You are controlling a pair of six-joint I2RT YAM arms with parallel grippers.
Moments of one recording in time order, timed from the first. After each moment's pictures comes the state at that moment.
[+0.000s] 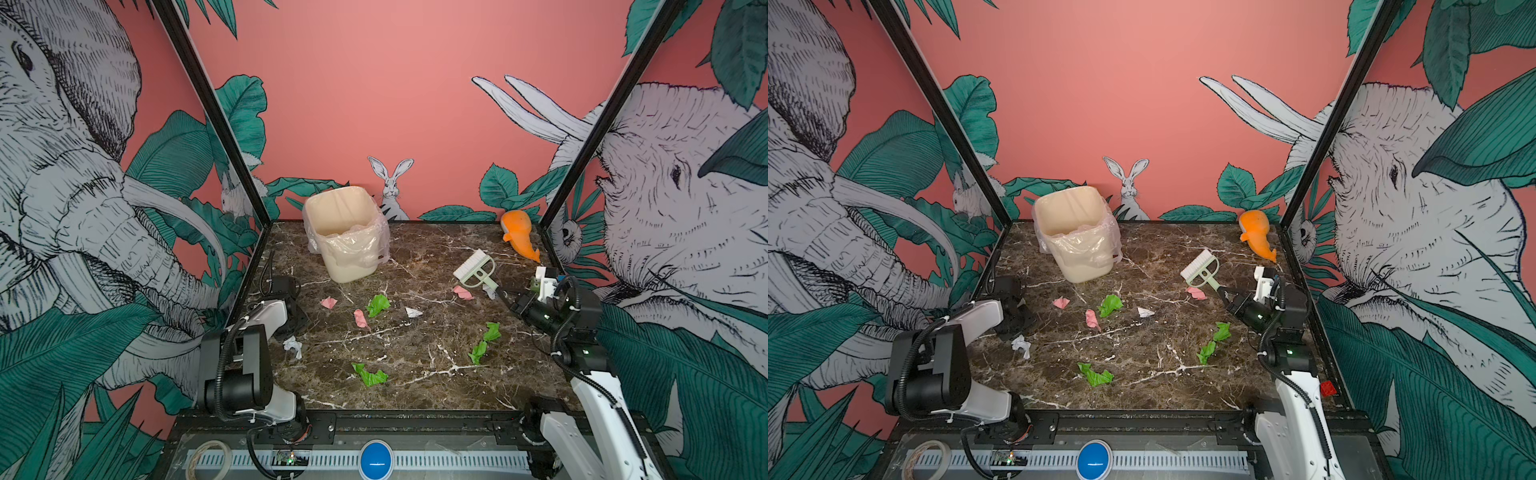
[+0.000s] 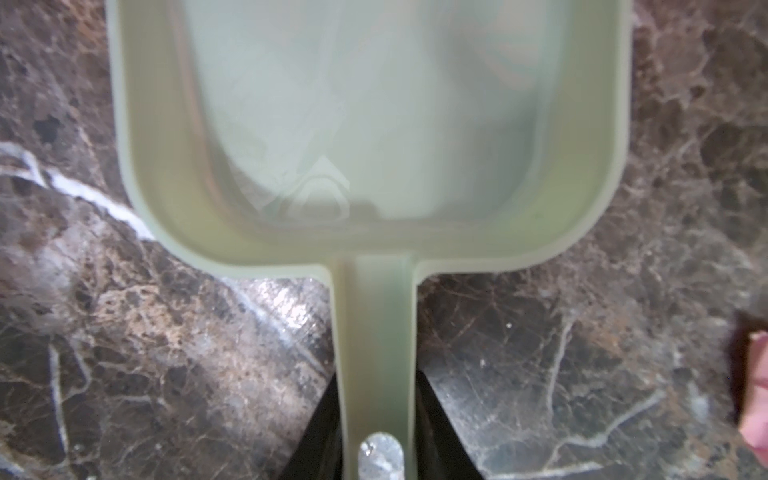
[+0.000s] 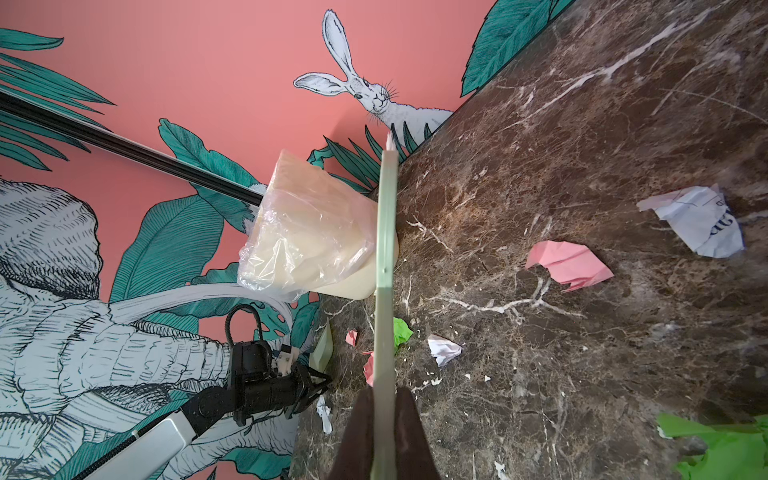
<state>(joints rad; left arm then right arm) 0.11 1.48 0.73 -0.55 -0.17 -0.59 -0.08 0.70 0.59 -0.24 -0.72 0.79</state>
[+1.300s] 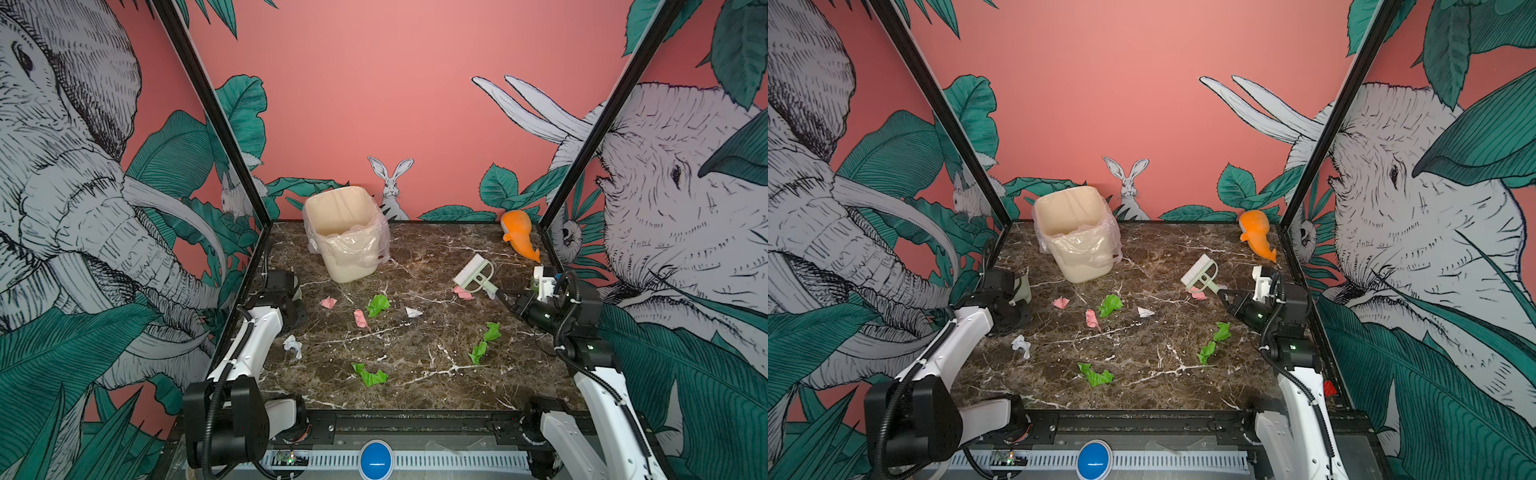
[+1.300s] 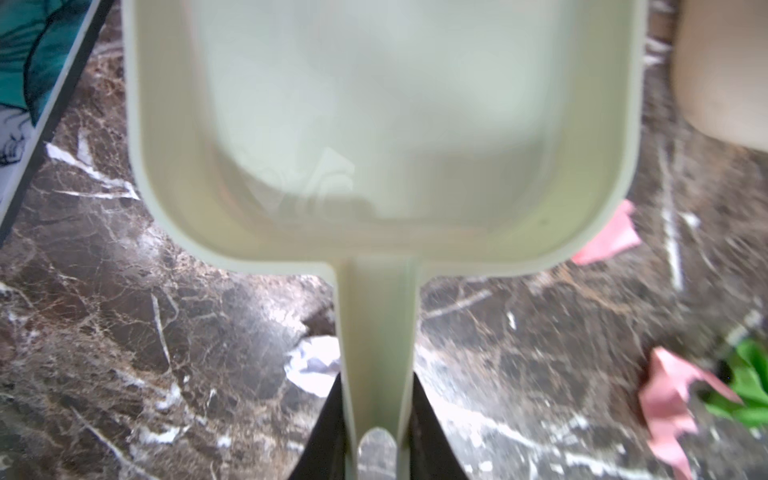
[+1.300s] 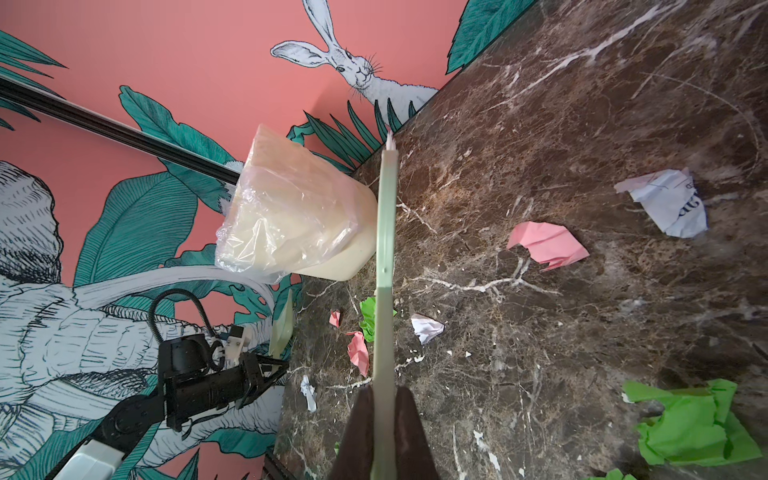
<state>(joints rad) 0.02 1.19 0.83 -0.84 -0.11 -0.43 -0.08 0.73 0.67 -0.41 -0.72 0.68</state>
